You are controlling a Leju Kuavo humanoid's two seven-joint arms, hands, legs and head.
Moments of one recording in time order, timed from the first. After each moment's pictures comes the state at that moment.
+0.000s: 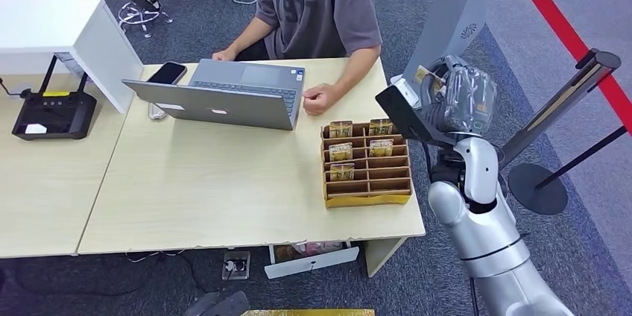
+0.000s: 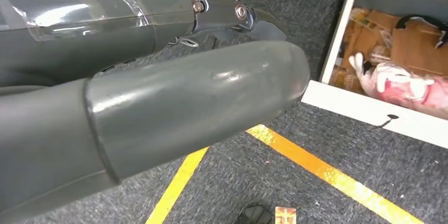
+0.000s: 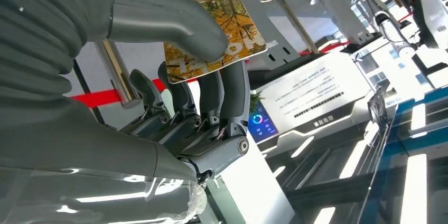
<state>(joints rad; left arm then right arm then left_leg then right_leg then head) -0.23 0.11 -0.88 -0.35 -0.13 0.16 -0.28 -0.53 -0.17 0.40 -1.51 0.99 -0.33 0.29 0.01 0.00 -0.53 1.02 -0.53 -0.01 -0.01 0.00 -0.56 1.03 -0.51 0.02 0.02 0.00</state>
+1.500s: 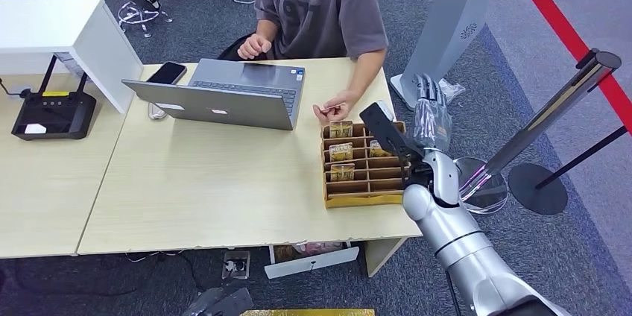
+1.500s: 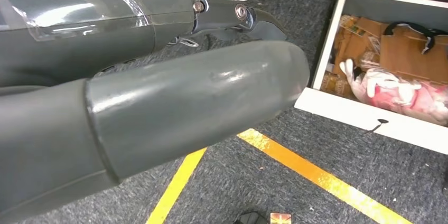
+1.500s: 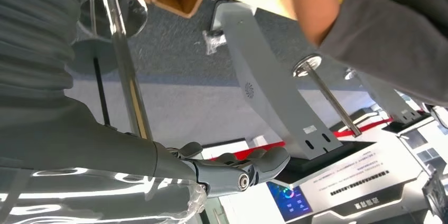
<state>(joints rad) -0.23 0.10 -0.85 -0.37 -0.18 0.18 -0.28 -0.57 -0.08 0.48 -1.09 0.73 -0.47 0.18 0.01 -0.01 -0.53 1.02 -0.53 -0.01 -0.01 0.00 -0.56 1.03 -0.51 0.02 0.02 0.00</state>
